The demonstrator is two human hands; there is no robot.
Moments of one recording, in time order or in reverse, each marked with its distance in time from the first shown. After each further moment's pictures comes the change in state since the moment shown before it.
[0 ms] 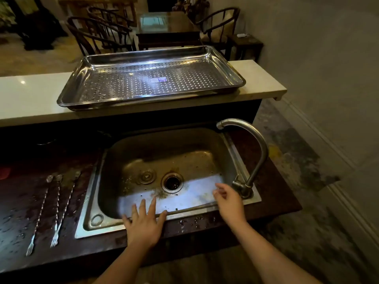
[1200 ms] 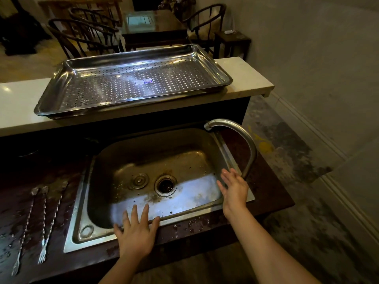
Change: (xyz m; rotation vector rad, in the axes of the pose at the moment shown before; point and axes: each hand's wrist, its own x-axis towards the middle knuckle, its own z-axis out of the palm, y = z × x) left_hand -0.001 0.002 0.001 0.070 0.045 -0.032; right_hand 0.036 -0.021 -0.020 1.049 0.333 0.335
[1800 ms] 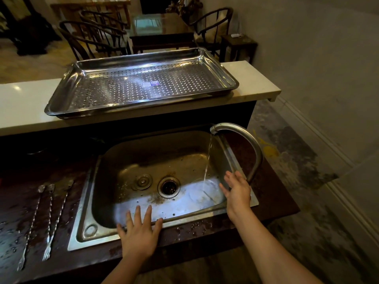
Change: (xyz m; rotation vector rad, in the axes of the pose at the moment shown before) left_hand 0.001 0.000 0.000 -0.007 0.005 0.002; right_hand 0.006 -0.002 0.002 -0.080 -0.078 -0.006
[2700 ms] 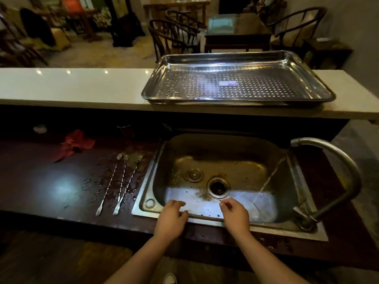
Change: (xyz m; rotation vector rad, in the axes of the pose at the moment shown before) left_hand -0.007 -0.054 -0.038 -0.475 0.131 -0.019; right_hand -0.051 0.117 0.064 -1.143 -0.480 -0.239
